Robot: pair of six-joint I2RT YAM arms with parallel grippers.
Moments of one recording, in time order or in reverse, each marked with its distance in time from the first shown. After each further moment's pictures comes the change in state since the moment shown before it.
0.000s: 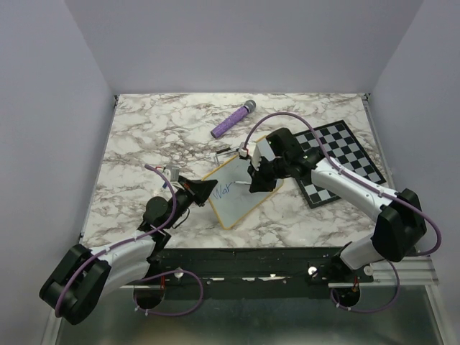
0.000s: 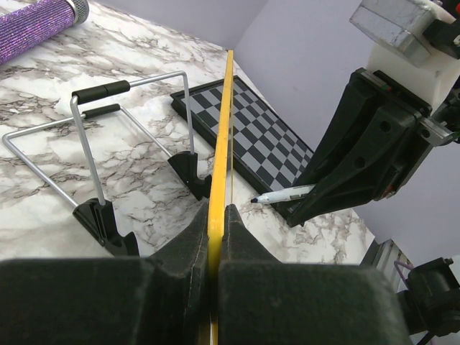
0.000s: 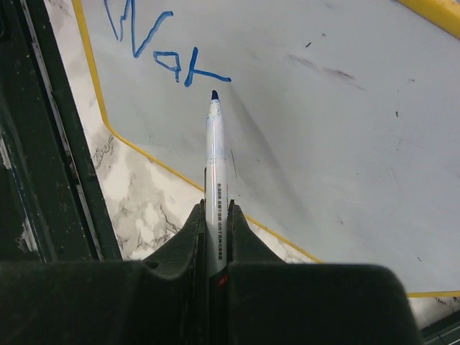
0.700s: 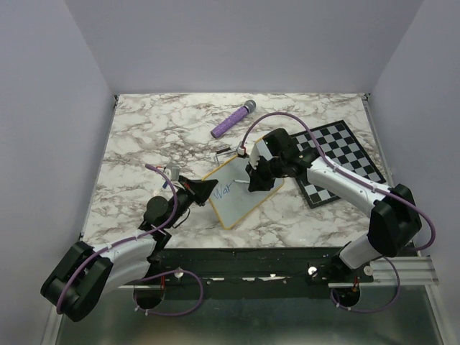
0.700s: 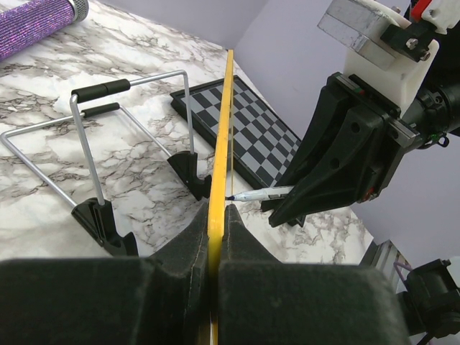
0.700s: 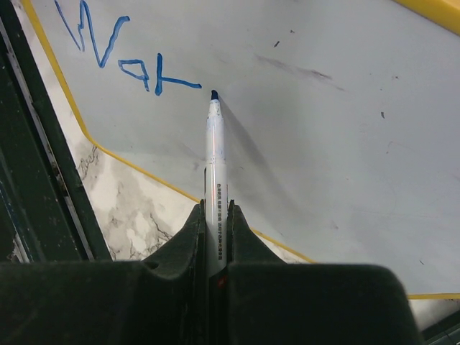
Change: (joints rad) left arm 0.000 0.026 0.001 0.024 0.000 -0.009; right arm 0.007 0.052 0.001 0.039 0.052 0.050
